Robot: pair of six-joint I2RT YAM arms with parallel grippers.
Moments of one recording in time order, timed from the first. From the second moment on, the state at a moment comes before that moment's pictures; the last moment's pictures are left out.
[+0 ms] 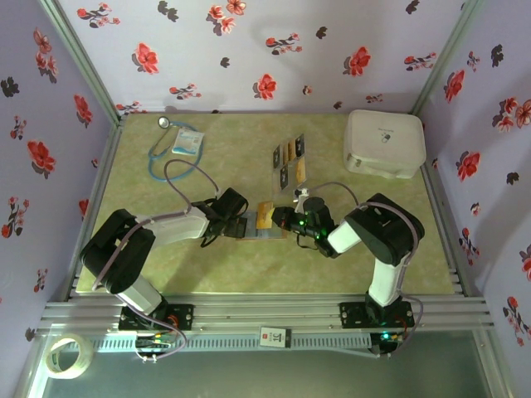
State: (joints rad) left arm -0.75 1.61 0.82 -0.42 -0.33 -0.49; right arm 0.66 1.84 0.48 0.96 -0.33 0.98
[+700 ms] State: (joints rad) left arm -0.75 1.61 0.82 -0.41 -0.33 -0.49; right arm 0.66 1.86 0.48 1.01 -0.35 1.01
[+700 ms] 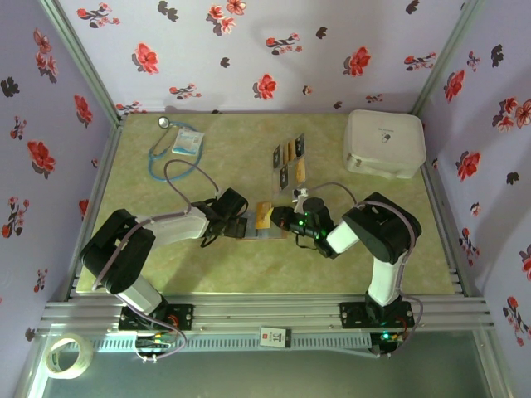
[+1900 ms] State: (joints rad) left arm -0.75 1.61 0.82 -0.41 -0.33 -0.49; right arm 0.67 1.92 0.43 1.13 -0.36 1.06
